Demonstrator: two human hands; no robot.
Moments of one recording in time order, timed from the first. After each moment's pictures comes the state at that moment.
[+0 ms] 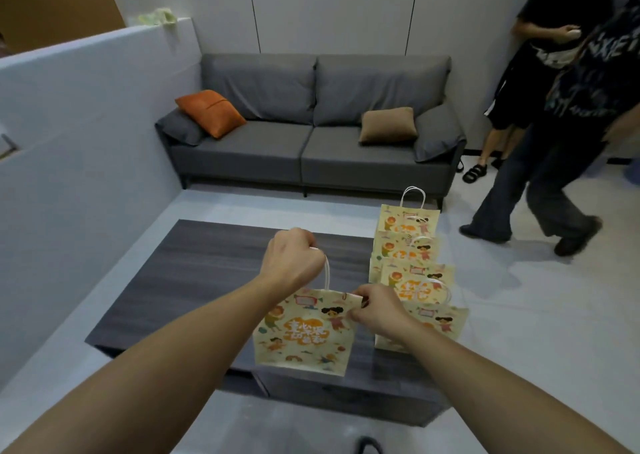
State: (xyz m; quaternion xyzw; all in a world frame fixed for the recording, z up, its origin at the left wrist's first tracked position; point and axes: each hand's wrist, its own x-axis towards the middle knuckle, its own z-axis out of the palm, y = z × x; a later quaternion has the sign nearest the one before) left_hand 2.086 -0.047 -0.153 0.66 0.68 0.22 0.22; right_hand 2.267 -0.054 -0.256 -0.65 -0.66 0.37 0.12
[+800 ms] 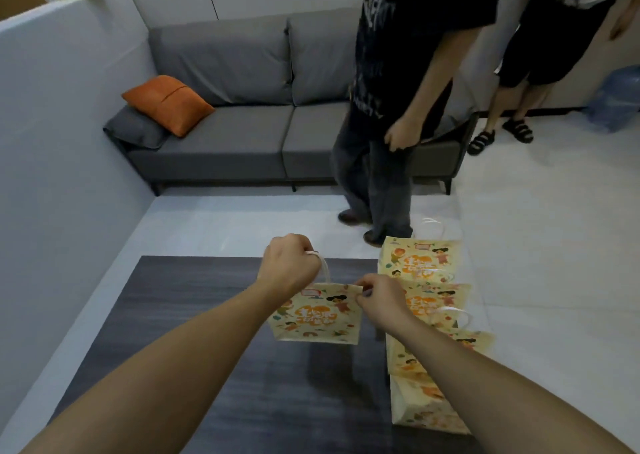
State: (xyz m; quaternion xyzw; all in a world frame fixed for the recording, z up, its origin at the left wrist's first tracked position) left_hand 2.115 0.241 -0.197 0.66 0.69 0.15 0.24; right_hand 2.289 0.211 -0.297 -0.71 -0.58 0.36 0.17
